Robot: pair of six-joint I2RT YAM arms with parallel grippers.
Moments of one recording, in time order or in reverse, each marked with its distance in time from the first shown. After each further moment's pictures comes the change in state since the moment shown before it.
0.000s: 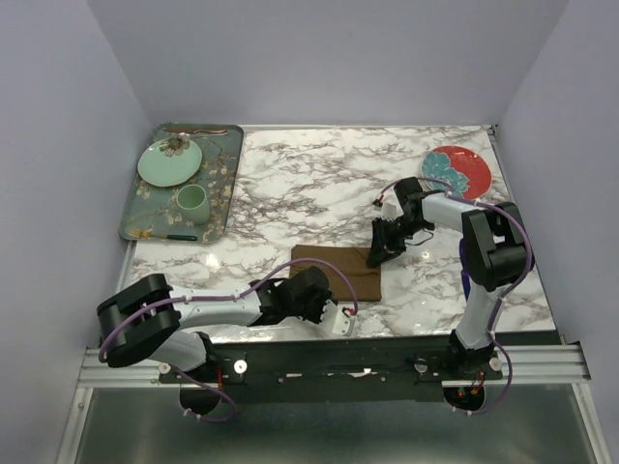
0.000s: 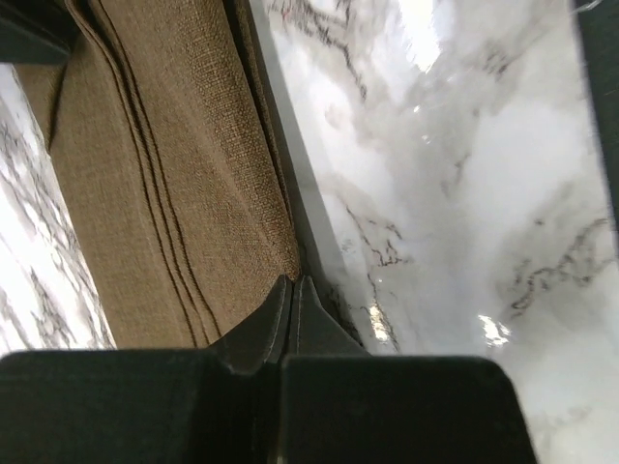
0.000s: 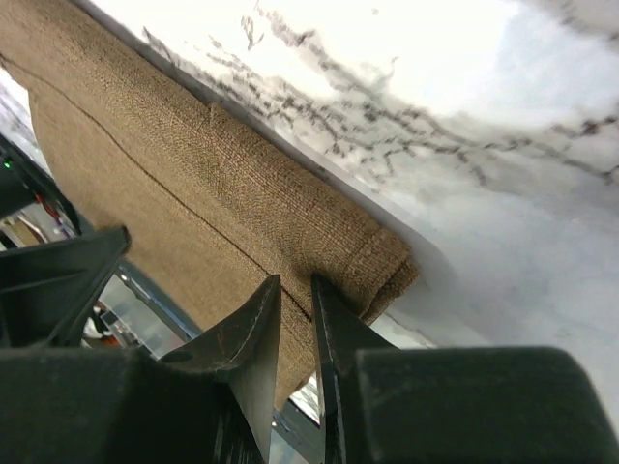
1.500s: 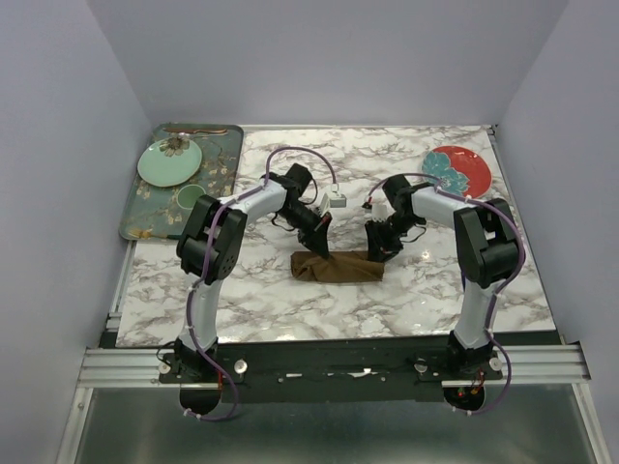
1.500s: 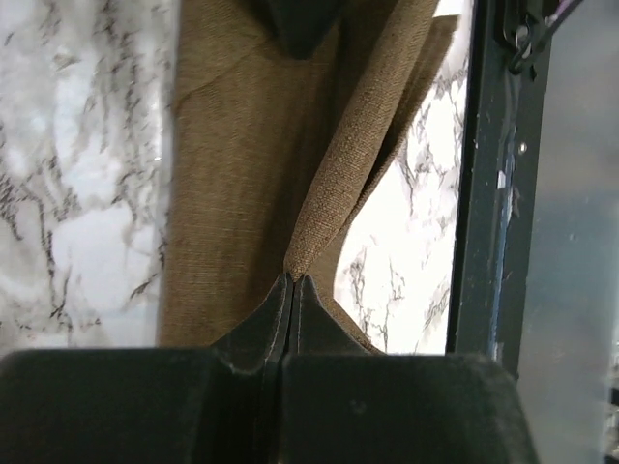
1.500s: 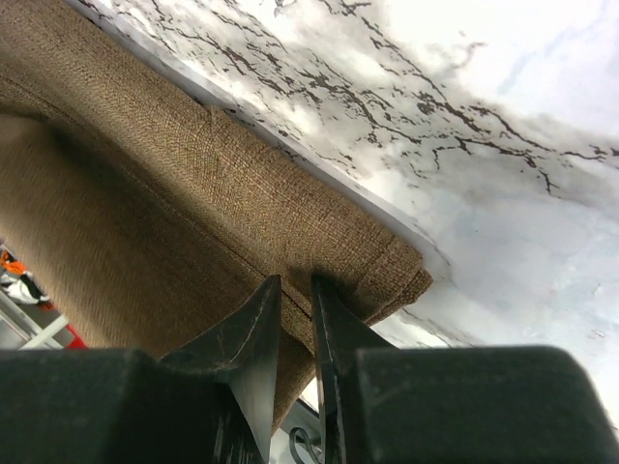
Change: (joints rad) left arm 0.627 0.679 0.945 -0.825 0.982 -0.319; right arm 0.056 0.036 0.093 -0.145 0.085 -0.110
